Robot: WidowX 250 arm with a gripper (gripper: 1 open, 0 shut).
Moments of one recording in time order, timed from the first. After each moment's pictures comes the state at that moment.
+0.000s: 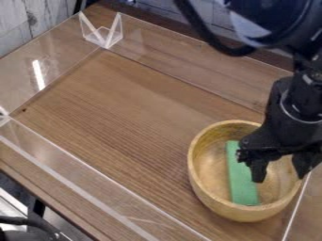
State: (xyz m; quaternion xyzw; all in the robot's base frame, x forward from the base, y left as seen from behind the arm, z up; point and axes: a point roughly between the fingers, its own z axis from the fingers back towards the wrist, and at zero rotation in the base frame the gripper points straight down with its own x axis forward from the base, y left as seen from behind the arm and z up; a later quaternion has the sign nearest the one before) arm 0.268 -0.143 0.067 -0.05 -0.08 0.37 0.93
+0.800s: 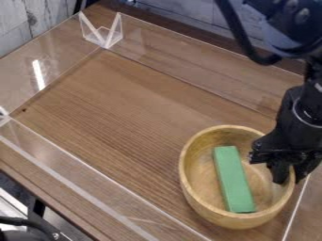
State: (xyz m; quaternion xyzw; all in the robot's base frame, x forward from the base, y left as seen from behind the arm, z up) arm 0.284 -0.153 0.052 -0.05 -0.06 0.36 0.93
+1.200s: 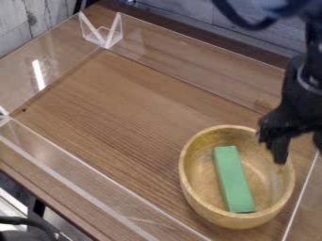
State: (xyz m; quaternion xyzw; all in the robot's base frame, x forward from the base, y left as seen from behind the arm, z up) arm 0.293 -0.150 0.099 -0.11 -0.07 0.38 0.91
